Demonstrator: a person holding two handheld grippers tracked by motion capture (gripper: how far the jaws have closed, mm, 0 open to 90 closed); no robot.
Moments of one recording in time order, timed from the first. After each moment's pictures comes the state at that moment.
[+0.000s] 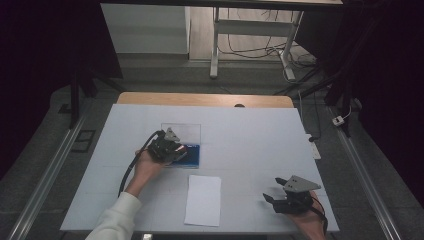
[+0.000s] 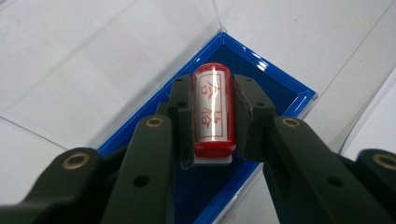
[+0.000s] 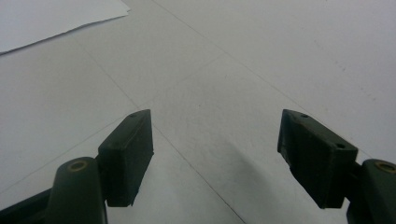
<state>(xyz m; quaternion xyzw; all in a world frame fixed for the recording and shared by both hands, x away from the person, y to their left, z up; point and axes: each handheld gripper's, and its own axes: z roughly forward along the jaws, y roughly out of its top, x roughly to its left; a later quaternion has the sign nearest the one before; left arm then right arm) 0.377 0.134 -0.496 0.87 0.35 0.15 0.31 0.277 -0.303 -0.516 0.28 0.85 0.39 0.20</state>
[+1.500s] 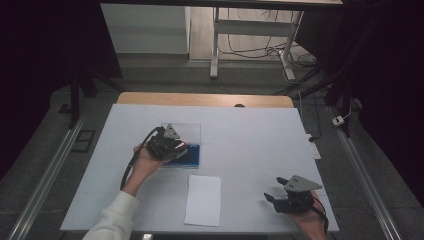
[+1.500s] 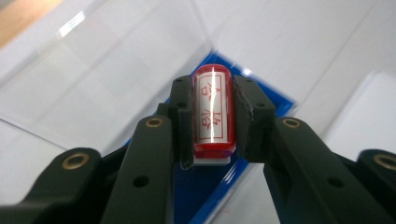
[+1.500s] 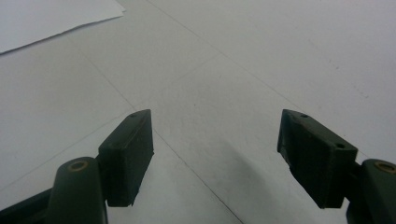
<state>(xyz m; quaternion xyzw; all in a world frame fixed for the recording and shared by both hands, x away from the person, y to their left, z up) 0.366 0.135 -0.464 0.87 0.33 0.16 0.34 0.277 -0.306 -0.516 0.29 0.85 0.38 0.21</state>
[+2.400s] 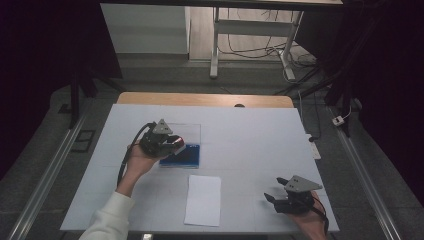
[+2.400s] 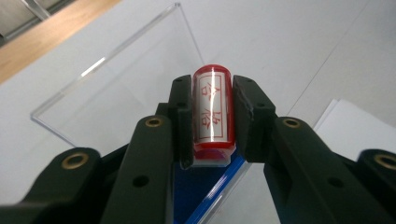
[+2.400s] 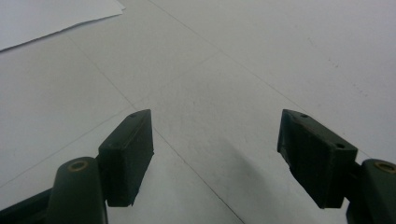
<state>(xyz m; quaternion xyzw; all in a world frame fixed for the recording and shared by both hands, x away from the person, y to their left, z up) 0.362 0.148 -0.452 0.85 0.34 0.16 0.36 0.277 -0.306 -0.516 0.29 0.85 0.38 0.21</state>
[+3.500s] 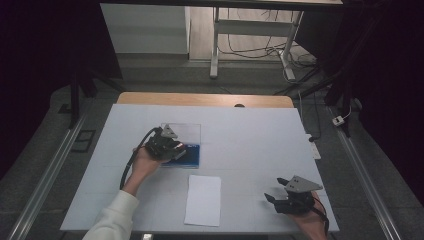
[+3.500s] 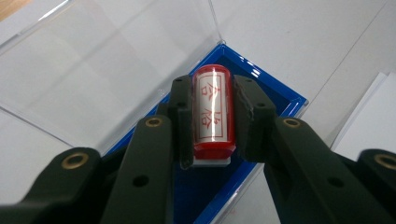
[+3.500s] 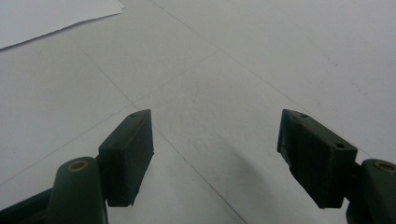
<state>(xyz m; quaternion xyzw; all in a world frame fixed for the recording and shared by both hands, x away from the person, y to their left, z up) 0.377 0.140 -0.485 0.87 0.35 0.15 0.32 0.276 -0.307 -0.516 0.29 0.85 0.38 0.21</state>
